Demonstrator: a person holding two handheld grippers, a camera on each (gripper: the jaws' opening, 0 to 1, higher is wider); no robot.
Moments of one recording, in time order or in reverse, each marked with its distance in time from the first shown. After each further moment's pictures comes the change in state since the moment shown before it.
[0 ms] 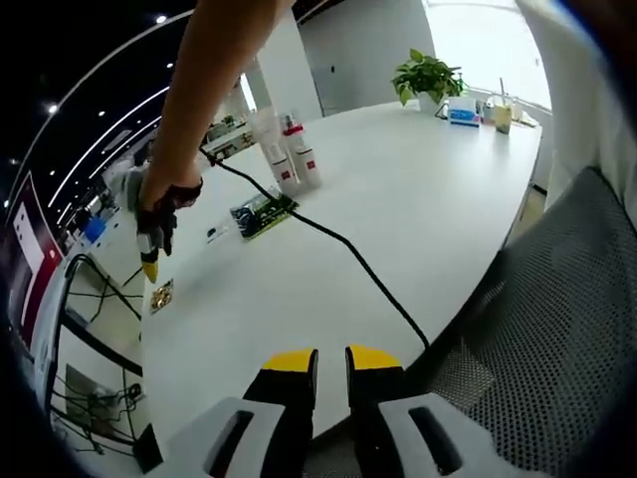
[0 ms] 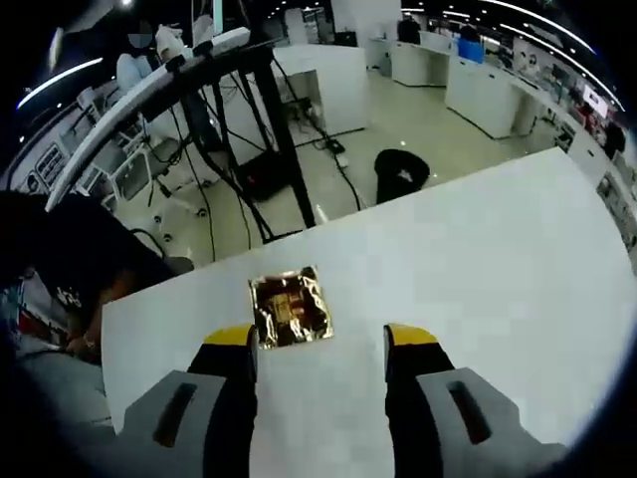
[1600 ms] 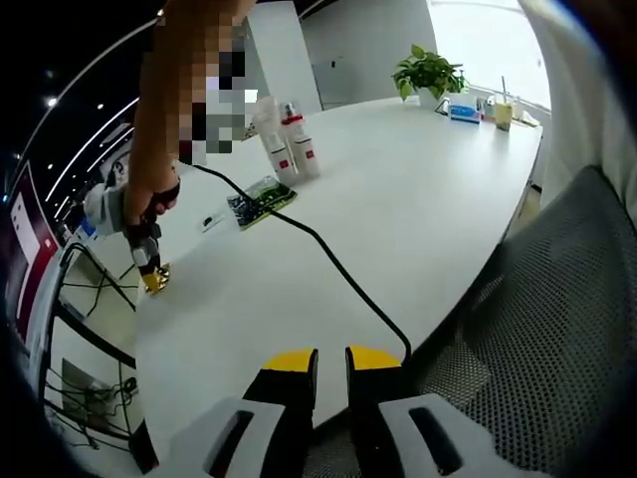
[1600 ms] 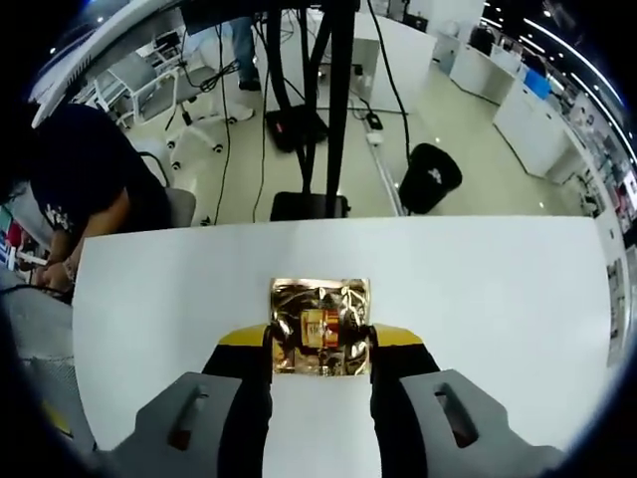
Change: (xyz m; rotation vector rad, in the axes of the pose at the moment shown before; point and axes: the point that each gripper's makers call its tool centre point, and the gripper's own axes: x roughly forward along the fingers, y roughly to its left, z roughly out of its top) left arm 0.003 -0.001 -0.011 -0.013 0.024 -0.015; right arm 0.018 0.012 -0.010 -0.252 0.149 -0.020
